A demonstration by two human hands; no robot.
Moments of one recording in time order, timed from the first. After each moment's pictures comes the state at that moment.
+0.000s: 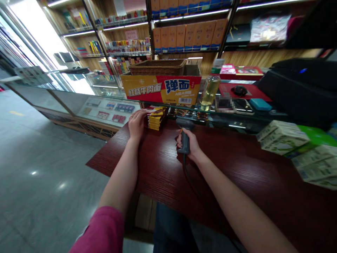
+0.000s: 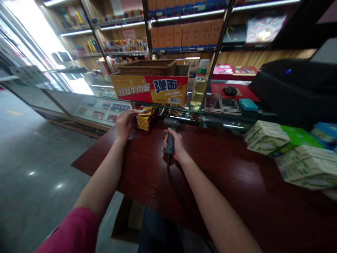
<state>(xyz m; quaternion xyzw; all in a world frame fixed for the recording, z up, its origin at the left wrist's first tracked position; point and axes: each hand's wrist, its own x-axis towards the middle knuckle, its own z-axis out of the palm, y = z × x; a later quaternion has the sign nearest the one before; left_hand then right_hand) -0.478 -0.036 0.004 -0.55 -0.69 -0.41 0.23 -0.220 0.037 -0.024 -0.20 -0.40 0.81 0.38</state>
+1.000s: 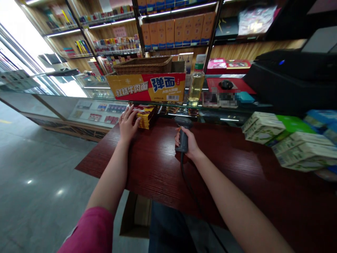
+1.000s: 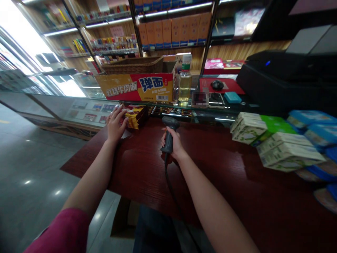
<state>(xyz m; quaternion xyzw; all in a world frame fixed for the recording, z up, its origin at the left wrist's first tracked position) -0.467 -0.039 0.004 -0.56 -0.70 -0.37 0.25 -0.180 0.044 -0.027 -0.18 -0.36 0.82 0.40</state>
